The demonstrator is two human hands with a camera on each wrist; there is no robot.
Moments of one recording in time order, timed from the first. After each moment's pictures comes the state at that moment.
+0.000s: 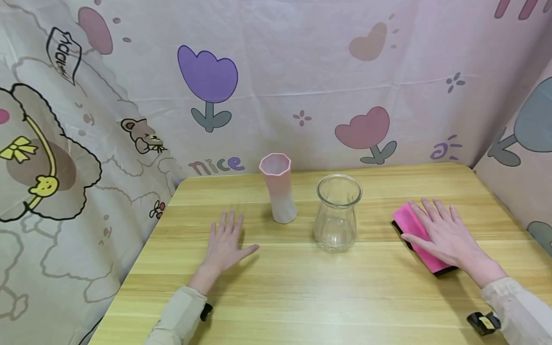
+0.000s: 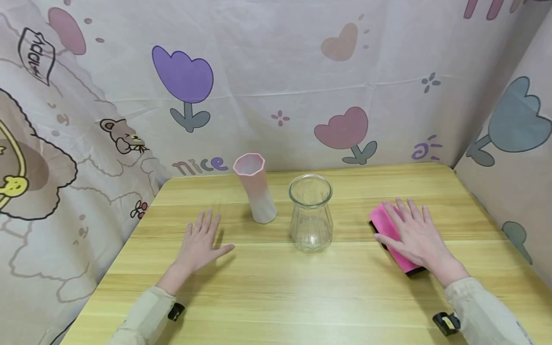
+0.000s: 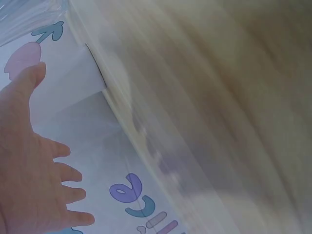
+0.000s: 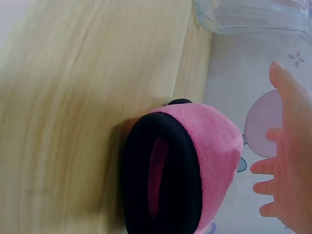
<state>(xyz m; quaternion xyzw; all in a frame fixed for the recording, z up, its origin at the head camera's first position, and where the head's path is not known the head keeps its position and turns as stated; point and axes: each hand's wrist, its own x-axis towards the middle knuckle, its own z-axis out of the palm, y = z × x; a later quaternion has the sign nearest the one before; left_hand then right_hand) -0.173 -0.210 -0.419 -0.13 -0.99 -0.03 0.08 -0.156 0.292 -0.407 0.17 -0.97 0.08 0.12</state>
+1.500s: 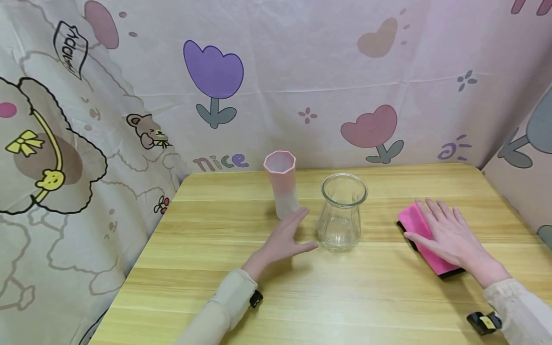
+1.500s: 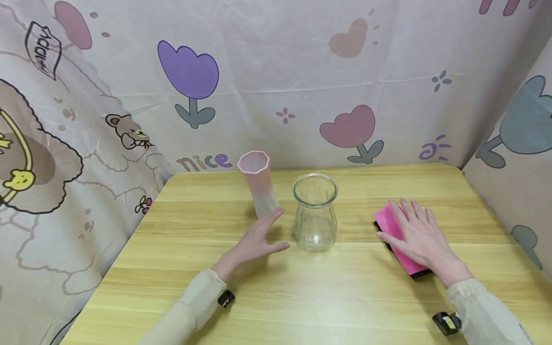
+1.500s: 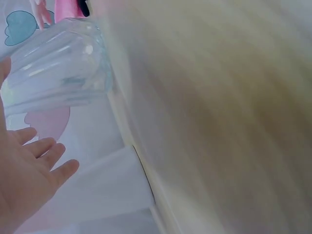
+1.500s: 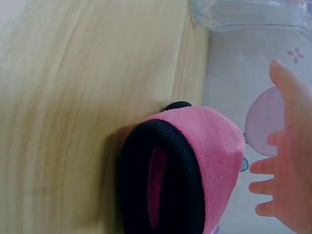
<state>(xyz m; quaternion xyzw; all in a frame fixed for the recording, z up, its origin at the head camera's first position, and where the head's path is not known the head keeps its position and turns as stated) -0.189 -0.098 -0.418 -0.30 -0.91 -0.29 0.02 -0.163 0.290 -0.408 0.16 -0.98 0.11 0.10</state>
